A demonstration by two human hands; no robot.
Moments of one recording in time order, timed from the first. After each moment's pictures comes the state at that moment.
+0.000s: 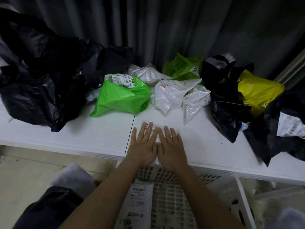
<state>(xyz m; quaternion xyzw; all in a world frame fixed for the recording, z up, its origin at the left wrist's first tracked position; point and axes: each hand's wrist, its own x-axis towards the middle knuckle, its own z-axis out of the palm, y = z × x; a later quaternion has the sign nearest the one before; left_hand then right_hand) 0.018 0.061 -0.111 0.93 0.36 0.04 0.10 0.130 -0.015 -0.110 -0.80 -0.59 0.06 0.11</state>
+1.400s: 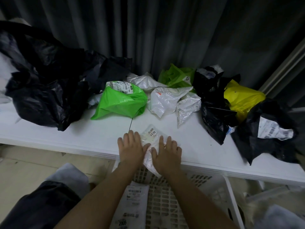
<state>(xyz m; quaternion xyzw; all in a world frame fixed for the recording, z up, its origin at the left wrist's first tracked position) 0.002 0.044 -0.095 0.87 0.50 0.03 -0.01 0.105 -0.031 -0.091 -0.88 -0.48 0.03 0.05</state>
